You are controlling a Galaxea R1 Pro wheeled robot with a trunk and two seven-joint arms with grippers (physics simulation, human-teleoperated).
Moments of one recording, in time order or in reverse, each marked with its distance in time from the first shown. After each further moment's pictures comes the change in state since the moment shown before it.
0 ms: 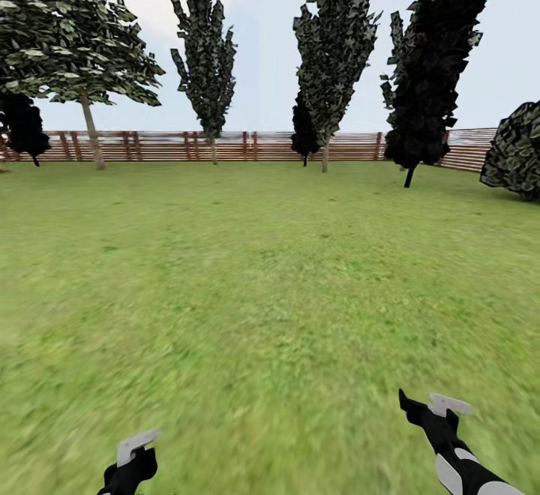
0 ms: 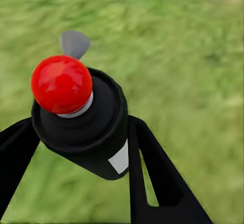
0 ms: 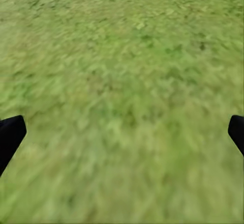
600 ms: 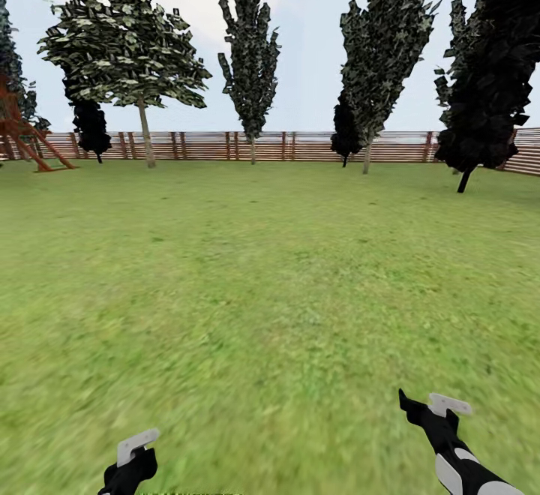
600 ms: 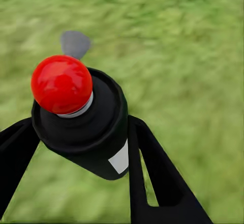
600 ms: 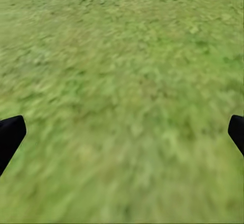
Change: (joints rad) left arm 0.000 0.000 0.000 0.000 0.000 0.000 0.000; right arm 0.000 0.000 0.000 0.000 0.000 0.000 0.000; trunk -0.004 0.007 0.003
